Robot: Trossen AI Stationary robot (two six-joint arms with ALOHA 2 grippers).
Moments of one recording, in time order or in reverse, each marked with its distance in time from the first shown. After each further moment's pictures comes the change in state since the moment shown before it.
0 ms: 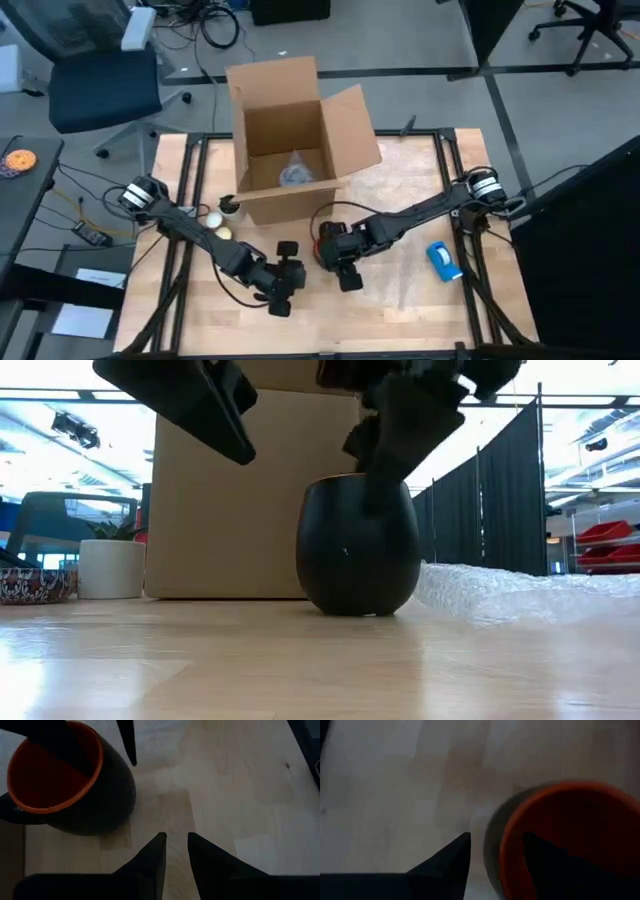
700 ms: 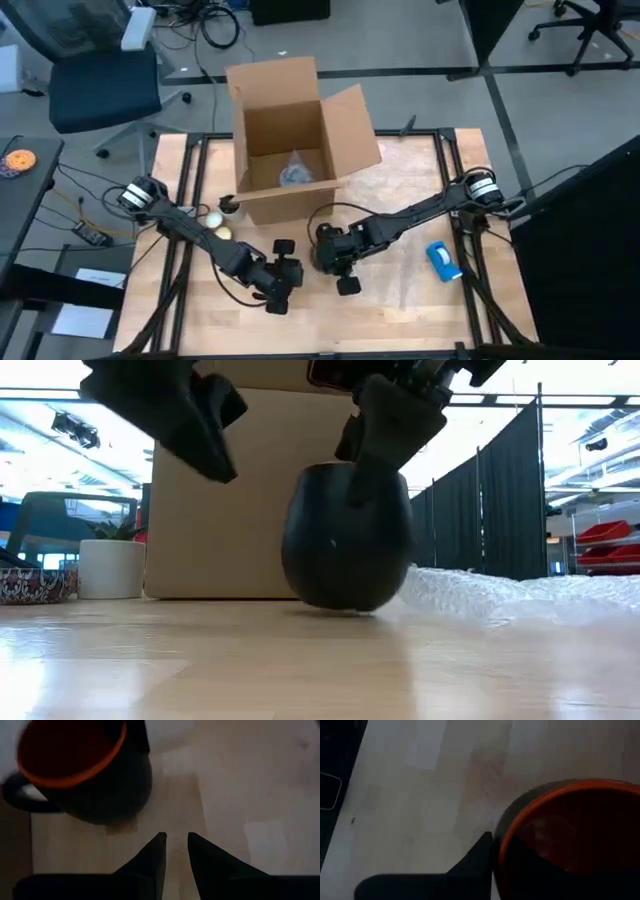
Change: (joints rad) left arm 0.000 0.000 0.000 -0.122 -0.003 -0.045; right arm 0.000 -0.014 0.014 0.027 -0.066 0.031
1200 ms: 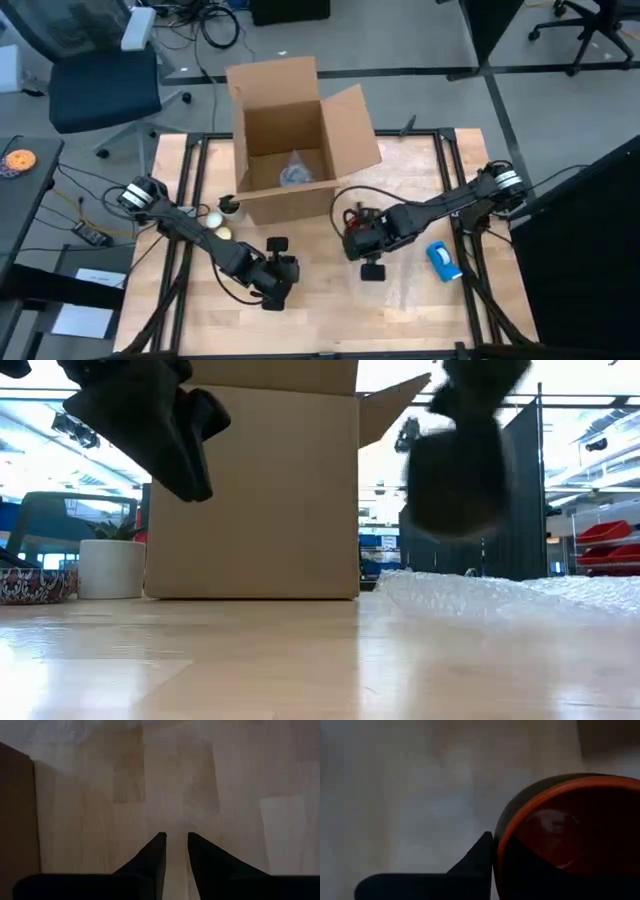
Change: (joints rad) left arm 0.000 0.000 0.000 -0.064 0.000 -0.059; right arm 0.041 -0.152 0.027 -0.603 0.193 0.290
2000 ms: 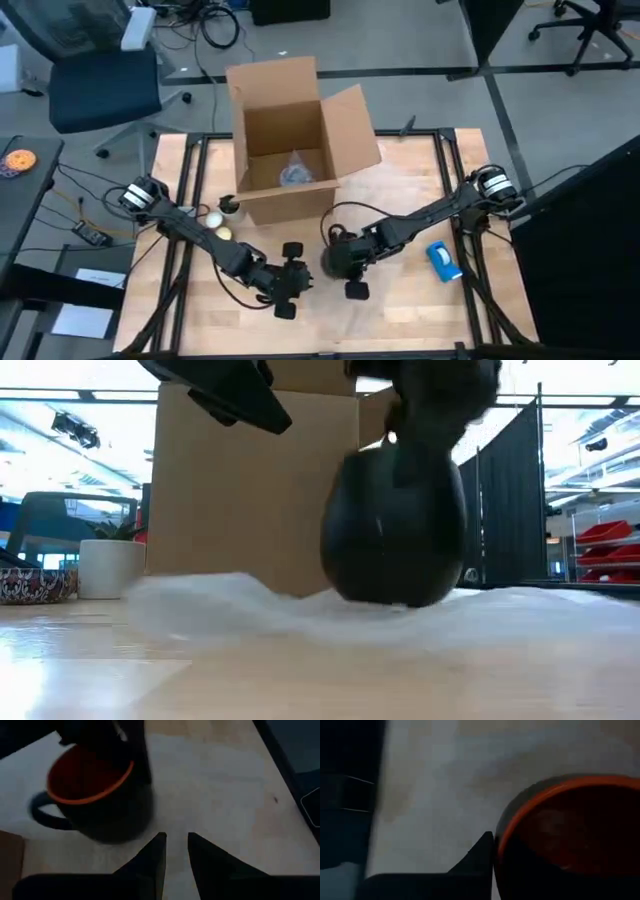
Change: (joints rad) left arm 0.000 0.007 -0.005 0.329 -0.021 0.140; right arm 0.005 0.063 -0.130 0.651 -0.260 -0.086
